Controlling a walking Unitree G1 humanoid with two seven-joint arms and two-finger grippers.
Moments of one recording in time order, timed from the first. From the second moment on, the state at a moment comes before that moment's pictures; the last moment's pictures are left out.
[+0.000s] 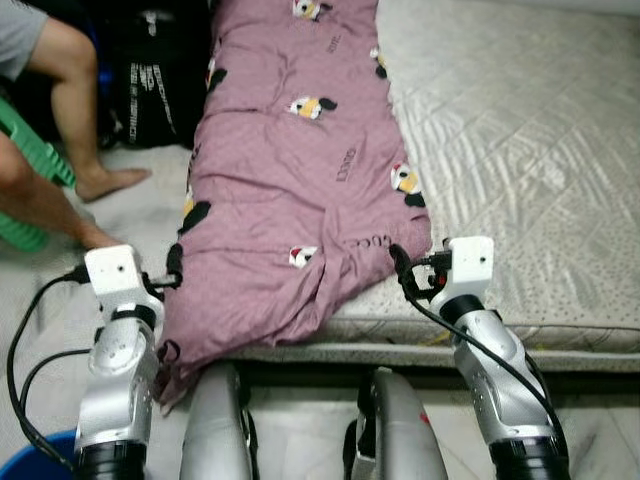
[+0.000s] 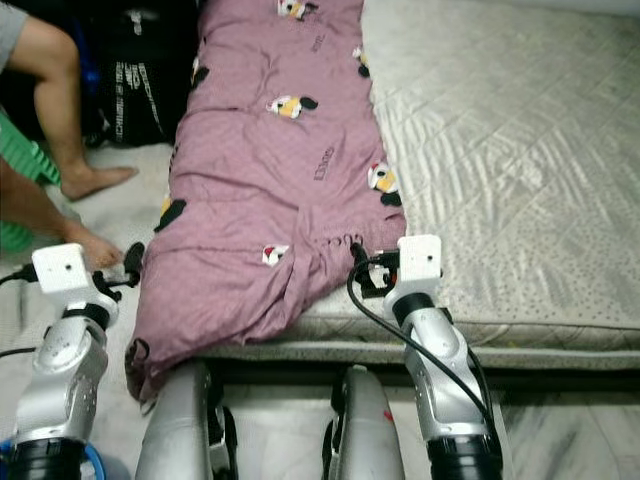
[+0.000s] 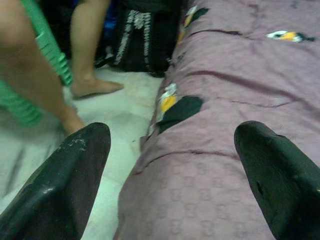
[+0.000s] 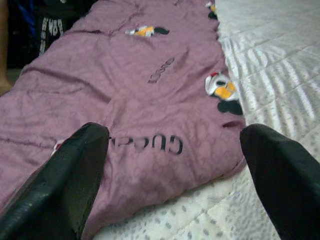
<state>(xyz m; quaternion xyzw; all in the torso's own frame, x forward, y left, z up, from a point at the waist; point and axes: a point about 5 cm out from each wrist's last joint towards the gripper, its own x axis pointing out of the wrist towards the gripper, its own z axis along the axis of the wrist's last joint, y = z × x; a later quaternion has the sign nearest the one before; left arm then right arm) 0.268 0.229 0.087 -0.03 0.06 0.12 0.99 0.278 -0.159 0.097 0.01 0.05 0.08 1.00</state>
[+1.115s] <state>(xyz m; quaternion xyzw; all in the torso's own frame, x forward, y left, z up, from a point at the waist) 0.250 0.257 0.079 0.00 0.07 0.26 0.96 0.259 -0.199 0.089 -0.04 0.09 0.05 0.99</state>
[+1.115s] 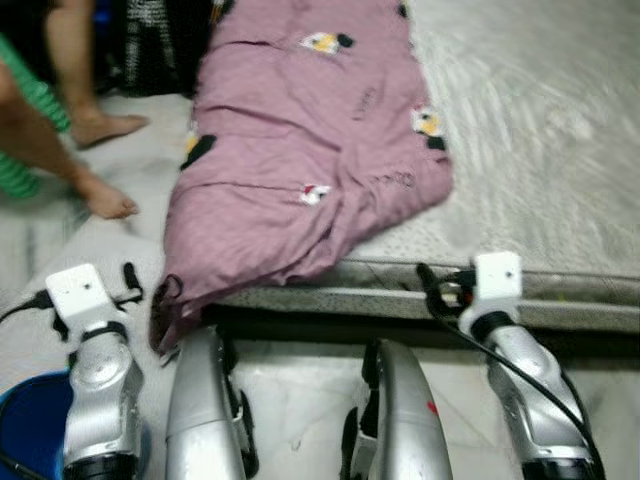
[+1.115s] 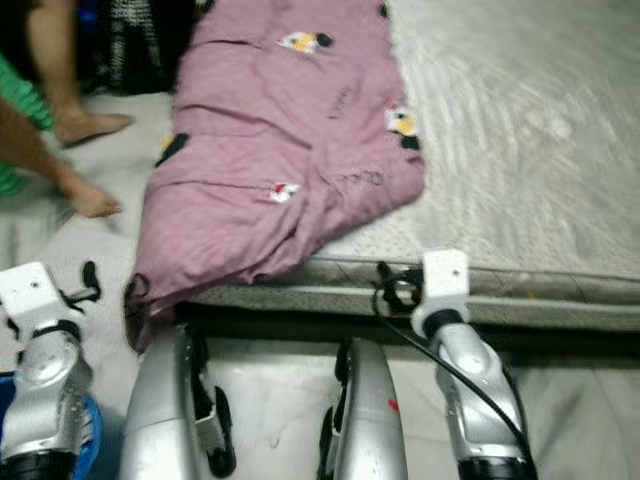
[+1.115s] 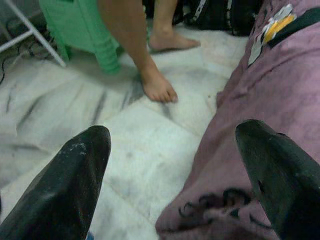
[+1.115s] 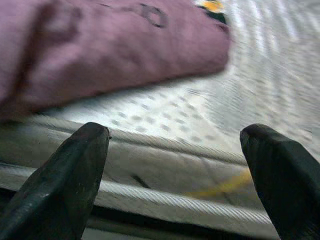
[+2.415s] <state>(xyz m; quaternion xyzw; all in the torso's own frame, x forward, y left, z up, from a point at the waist) 0.295 0.181 0.062 -0.05 0.13 -0.03 0.99 0.258 -0.222 0.088 -0.06 0.08 -0.02 0.99</state>
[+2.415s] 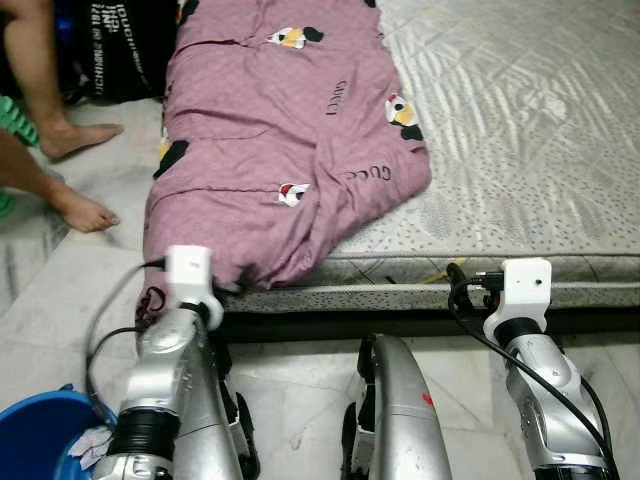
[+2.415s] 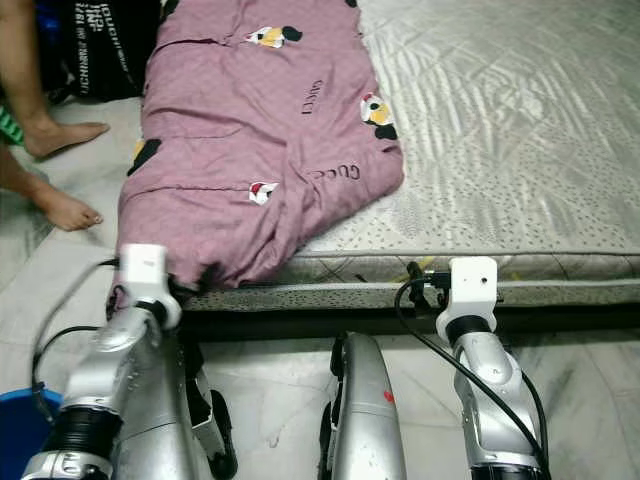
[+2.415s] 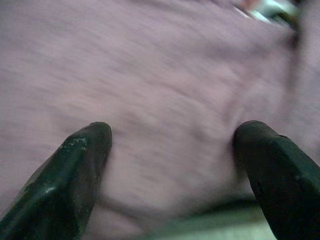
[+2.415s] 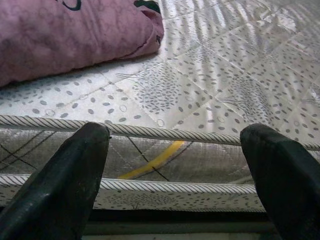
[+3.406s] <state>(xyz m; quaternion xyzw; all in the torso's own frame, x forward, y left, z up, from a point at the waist) 0.248 0.200 0.069 -0.04 0.15 -0.02 0.99 0.361 -0.155 0.112 -0.01 0.03 0.09 1.00</state>
